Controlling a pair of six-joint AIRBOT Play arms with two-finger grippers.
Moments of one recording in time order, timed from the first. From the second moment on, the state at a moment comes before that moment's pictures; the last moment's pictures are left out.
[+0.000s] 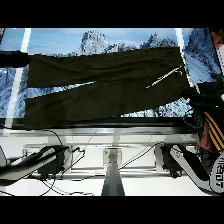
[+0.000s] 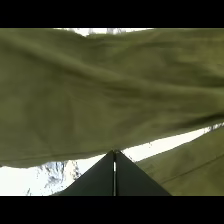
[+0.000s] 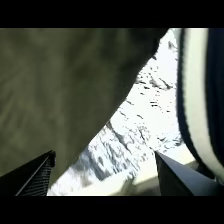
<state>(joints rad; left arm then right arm) 0.31 -1.18 1.31 1.15 -1.14 -1.11 -0.54 -0.95 0.65 -1.20 1.00 1.58</state>
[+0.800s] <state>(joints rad) 0.64 -1.18 1.16 1.15 -1.27 -1.25 -0.40 -1.24 0.60 -1.13 0.28 1.66</state>
